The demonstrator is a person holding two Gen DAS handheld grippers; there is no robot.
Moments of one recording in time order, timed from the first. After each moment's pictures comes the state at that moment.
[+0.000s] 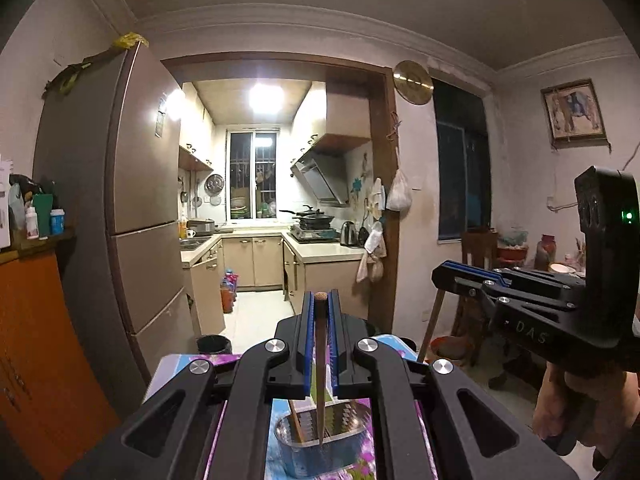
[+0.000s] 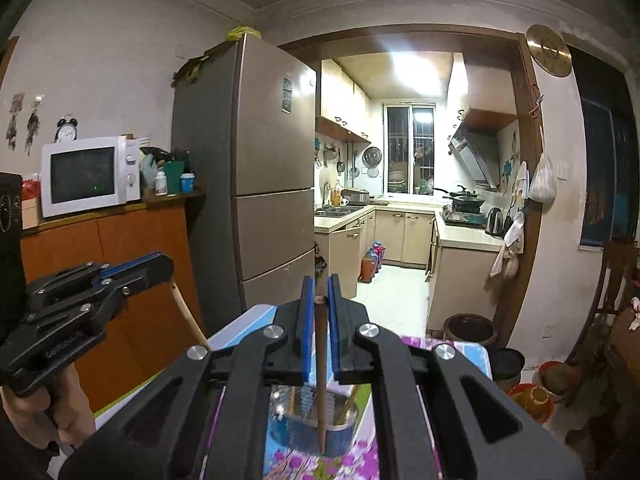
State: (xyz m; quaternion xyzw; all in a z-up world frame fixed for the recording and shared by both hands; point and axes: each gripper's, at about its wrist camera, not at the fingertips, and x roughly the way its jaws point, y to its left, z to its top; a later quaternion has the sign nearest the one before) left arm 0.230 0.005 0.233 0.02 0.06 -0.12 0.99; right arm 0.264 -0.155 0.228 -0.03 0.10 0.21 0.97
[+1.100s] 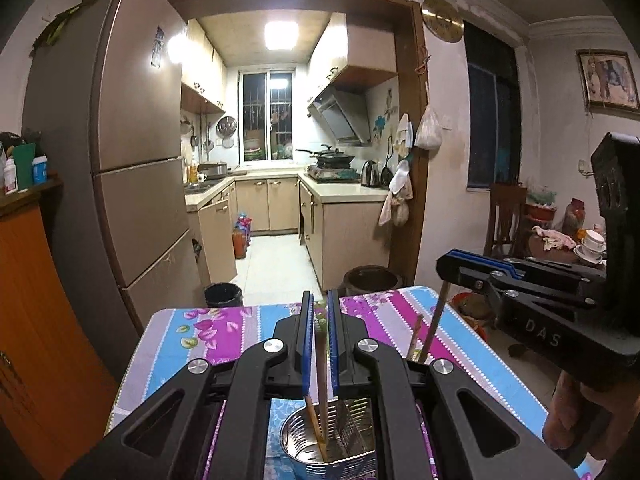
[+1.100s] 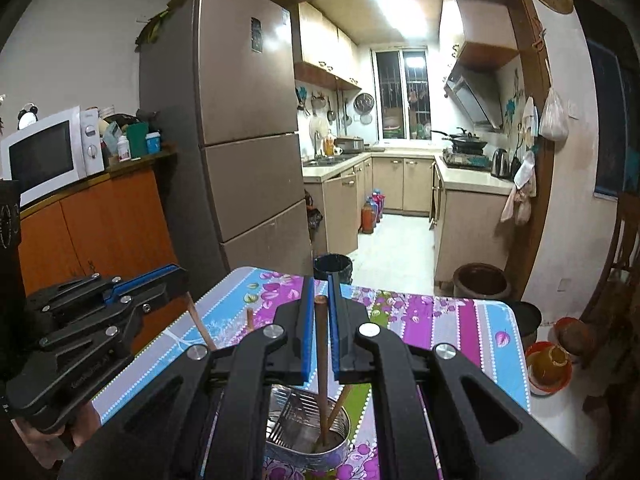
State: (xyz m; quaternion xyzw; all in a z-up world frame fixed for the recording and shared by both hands) left arm 0.367 0.006 0.147 0.02 0.17 -0.09 0.98; right arm 0.383 -0.145 0.148 0.00 0.20 0.20 0.96
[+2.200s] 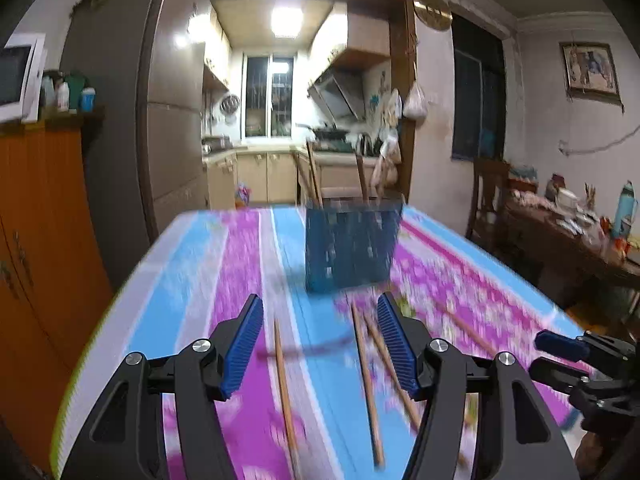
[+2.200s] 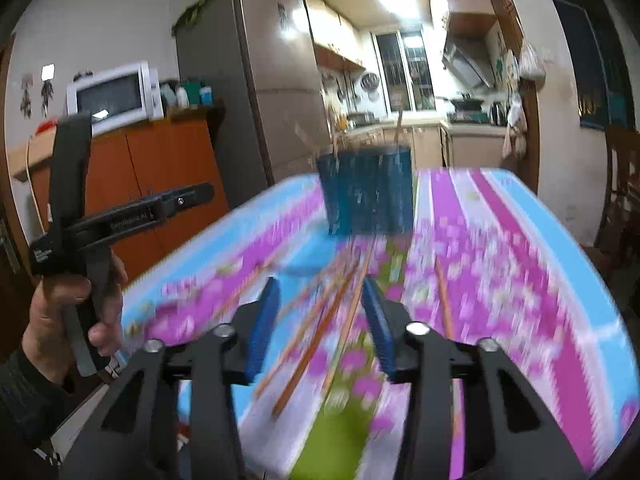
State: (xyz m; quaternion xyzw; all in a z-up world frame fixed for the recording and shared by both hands) left arm 0.133 0.075 -0.022 0.01 0.20 -0.10 0.97; right arm 0.087 -0.142 -0.050 0.04 0.23 0.23 0.95
